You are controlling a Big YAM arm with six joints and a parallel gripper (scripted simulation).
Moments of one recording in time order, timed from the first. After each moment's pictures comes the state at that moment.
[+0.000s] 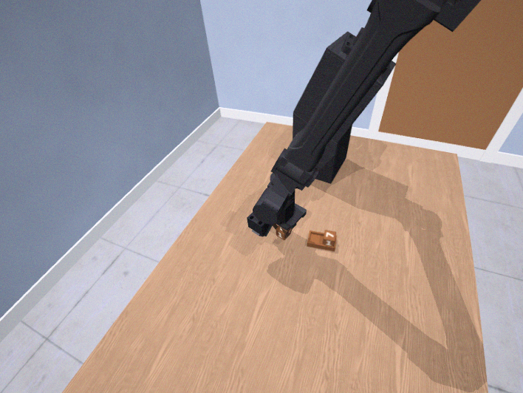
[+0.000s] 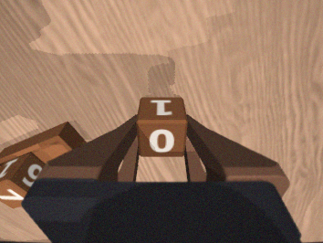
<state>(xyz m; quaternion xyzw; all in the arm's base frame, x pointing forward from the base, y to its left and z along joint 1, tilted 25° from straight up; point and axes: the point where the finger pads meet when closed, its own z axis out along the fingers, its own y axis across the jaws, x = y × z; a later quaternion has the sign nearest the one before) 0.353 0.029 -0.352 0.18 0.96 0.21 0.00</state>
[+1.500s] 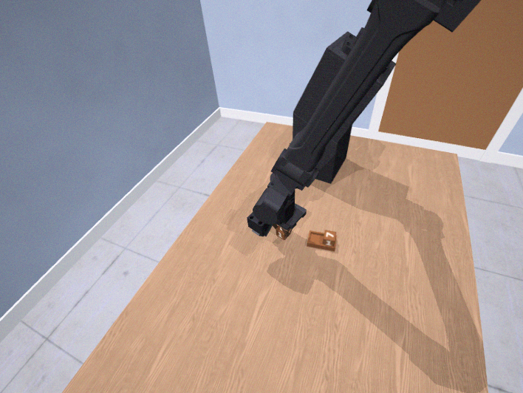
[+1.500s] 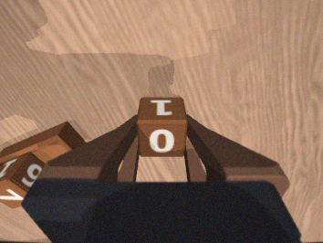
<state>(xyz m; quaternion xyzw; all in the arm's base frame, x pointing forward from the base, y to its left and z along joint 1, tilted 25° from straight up) 0.352 0.029 -0.352 0.18 0.96 0.21 0.00</state>
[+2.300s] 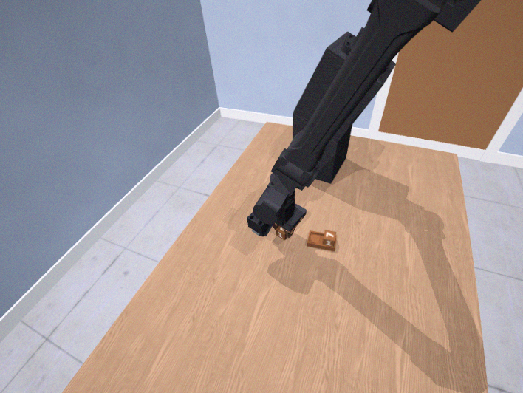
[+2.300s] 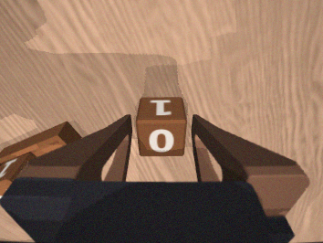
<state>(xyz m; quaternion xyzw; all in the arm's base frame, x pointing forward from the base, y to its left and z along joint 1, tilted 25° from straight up) 0.352 0.029 -0.352 0.18 0.96 0.21 0.00</state>
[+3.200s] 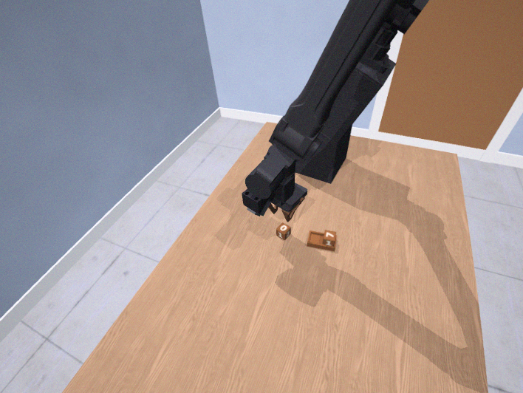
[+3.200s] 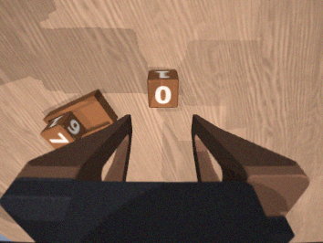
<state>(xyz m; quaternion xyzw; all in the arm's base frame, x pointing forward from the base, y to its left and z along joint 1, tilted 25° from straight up) 0.353 -0.003 -0.283 0.18 0.96 0.21 0.01</state>
